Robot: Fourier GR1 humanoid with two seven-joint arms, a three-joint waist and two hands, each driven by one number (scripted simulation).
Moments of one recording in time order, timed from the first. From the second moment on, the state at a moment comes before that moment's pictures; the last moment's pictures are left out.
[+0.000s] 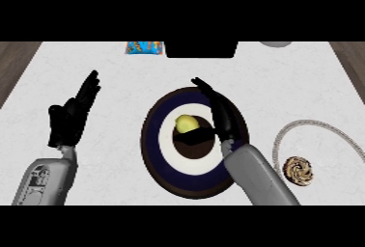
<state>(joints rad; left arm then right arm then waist) -0.27 0.18 0.04 -1.41 -0.11 0.01 0.10 -0.51 0.00 0.38 -1.13 0.22 -0.37 0.12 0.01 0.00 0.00</state>
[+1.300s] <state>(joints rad) -0.24 0.17 0.06 -1.47 -0.11 -0.01 0.13 -0.20 -0.37 -0.16 -1.06 -0.17 0.09 -0.29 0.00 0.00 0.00</state>
